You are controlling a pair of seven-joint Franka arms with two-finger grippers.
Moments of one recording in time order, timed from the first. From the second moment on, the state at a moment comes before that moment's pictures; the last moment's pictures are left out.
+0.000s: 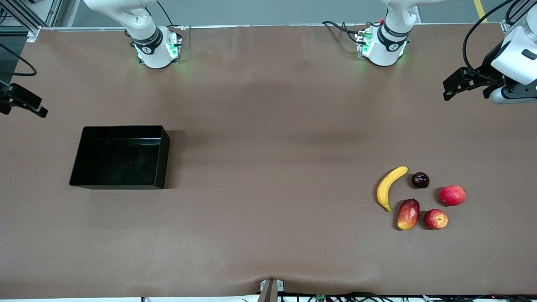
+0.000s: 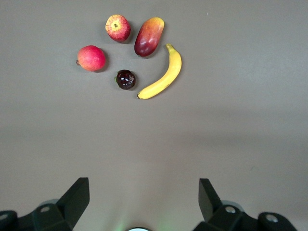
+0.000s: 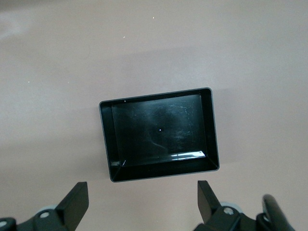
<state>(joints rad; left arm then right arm) 0.06 -0.06 -0.18 -1.57 0.02 1.49 -0.16 0.16 -0.01 -0.25 -1.53 0.03 1.56 0.03</state>
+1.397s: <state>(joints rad) 0.08 0.38 -0.17 -1.55 0.11 1.92 -0.16 0.12 0.31 -0.26 -1.54 0.02 1.71 0.03</state>
